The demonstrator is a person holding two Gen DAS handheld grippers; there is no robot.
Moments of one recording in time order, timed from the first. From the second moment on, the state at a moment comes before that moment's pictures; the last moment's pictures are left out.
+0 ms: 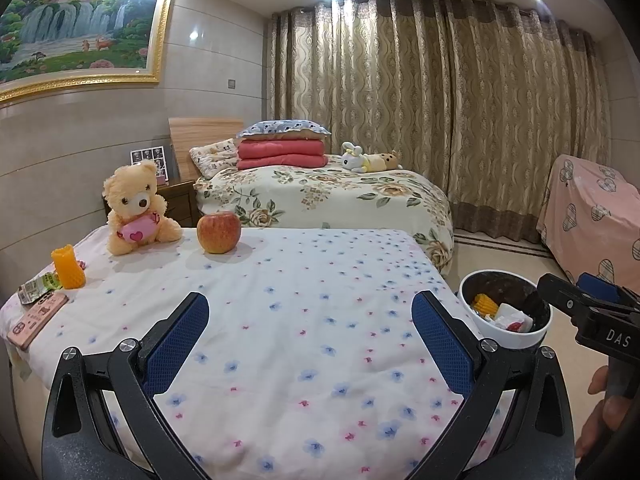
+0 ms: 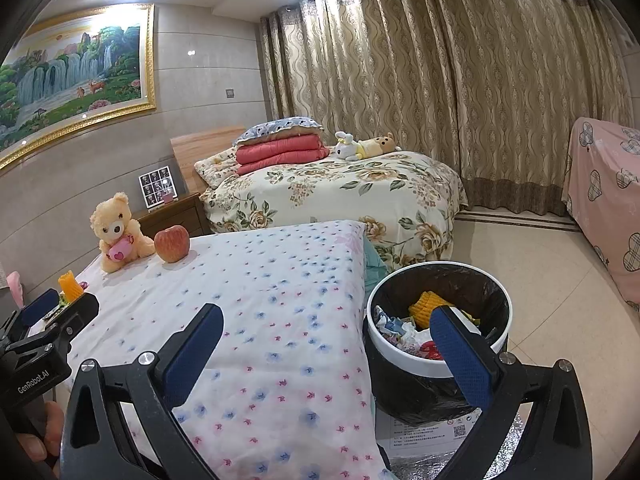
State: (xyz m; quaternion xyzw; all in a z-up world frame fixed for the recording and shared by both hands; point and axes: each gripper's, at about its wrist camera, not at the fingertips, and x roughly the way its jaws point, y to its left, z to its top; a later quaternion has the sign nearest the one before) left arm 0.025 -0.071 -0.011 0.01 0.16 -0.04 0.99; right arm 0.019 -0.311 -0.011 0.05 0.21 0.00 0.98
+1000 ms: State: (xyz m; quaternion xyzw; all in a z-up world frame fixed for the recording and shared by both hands) left arm 0.025 -0.070 -0.010 0.01 0.16 -0.04 0.99; right arm 0.018 -0.311 -0.009 0.05 0.21 0.00 0.98
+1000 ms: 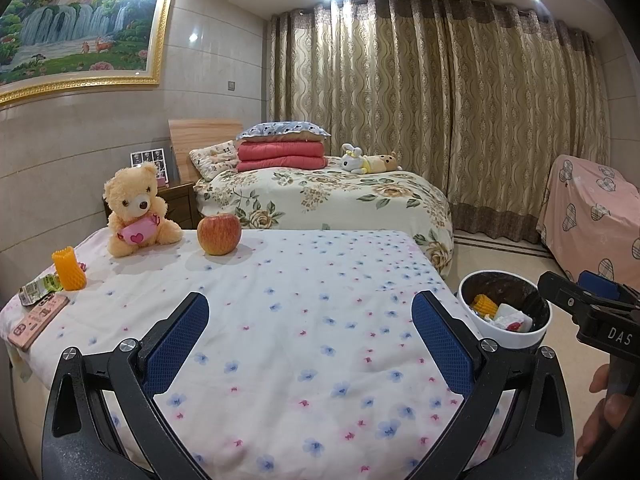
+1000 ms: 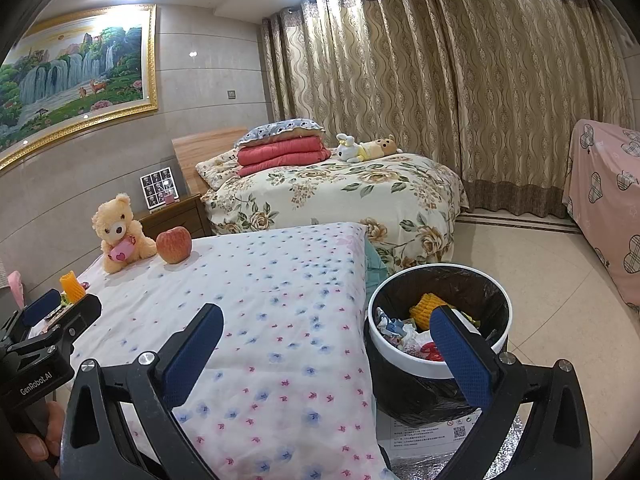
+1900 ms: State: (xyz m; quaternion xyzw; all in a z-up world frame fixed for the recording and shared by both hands) left arm 0.025 -0.070 -0.010 0.01 0.16 -0.04 0.99; right arm 0.017 -0.309 -0.007 0.05 0.21 0.00 0.98
